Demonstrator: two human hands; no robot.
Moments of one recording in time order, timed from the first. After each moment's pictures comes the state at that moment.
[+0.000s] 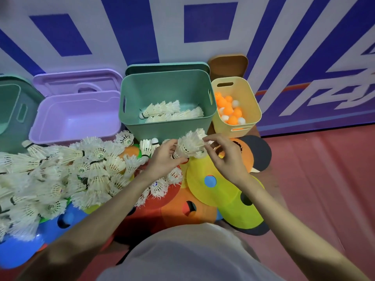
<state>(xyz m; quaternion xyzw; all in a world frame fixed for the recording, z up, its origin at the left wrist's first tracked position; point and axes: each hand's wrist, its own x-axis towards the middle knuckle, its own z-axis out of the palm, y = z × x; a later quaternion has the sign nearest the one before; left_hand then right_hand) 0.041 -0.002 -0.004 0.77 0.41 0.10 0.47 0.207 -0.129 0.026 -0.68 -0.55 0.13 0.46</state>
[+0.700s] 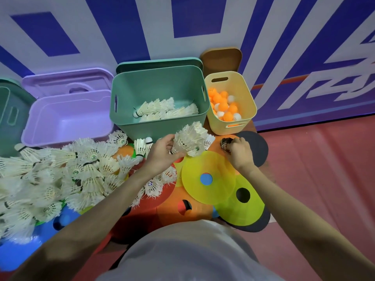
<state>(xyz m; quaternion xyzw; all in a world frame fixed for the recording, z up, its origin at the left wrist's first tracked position) 0.061 -0.006 0.005 0.77 0.42 0.11 0.47 0.298 -0.130 -0.073 -0.86 -0.50 0.05 0.01</state>
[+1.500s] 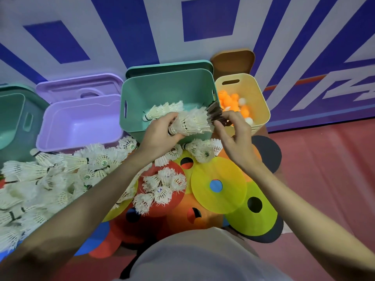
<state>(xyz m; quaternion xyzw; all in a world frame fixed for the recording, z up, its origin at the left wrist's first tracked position) 0.074 0.043 0.072 0.86 0.35 0.16 0.33 0.241 -0.084 0.054 -0.69 -0.50 0.09 0.52</state>
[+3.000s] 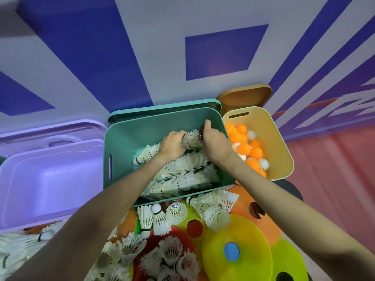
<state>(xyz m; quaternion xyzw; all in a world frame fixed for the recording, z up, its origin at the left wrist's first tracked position) 0.204 0.248 -0.096 0.91 0.34 -0.02 0.24 0.308 0.126 -0.004 -0.84 -0.51 0.15 0.09</state>
